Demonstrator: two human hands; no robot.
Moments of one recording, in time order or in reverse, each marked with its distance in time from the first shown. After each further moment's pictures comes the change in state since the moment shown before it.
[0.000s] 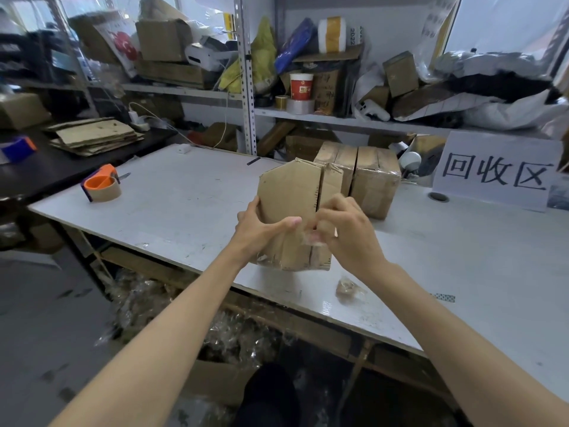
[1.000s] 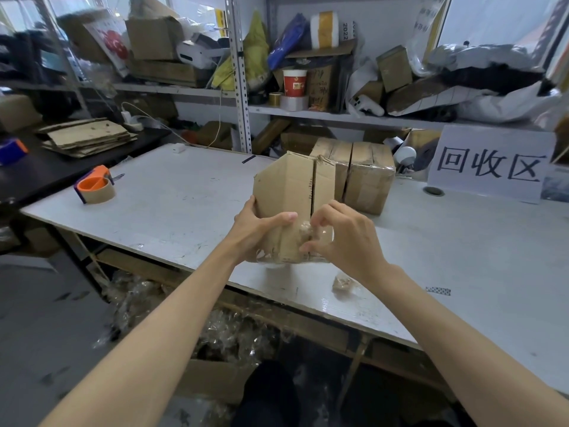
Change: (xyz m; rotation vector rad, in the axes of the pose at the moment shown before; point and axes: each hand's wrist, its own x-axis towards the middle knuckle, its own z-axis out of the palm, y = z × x) left_hand -0.004 0.012 0.003 -0.132 -0.065 -0.030; right_hand -0.012 -0.006 -0.009 -0.076 -0.021 0.009
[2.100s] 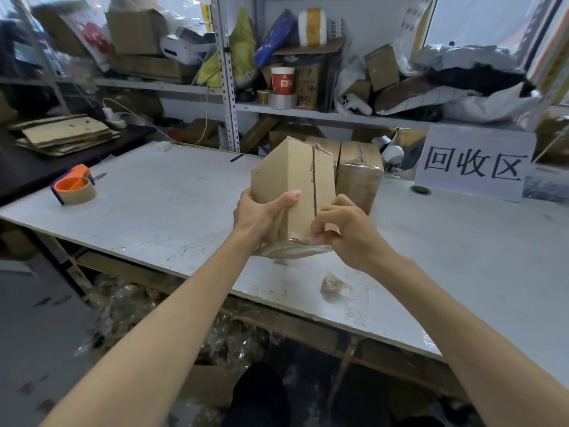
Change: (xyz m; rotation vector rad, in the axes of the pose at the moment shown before) left_hand 0.013 0.022 0.034 -0.116 0.191 -0.022; right_hand 0.009 0.016 -0.023 0.150 -0.252 0.074
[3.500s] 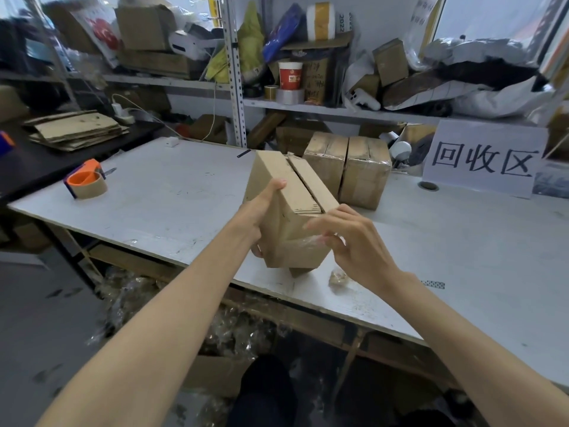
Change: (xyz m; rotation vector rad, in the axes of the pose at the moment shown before) left_hand 0.002 0.007 -0.010 -0.097 -0.038 -0.468; right_hand -0.023 -0.011 0.019 -0.046 0.218 -0.280
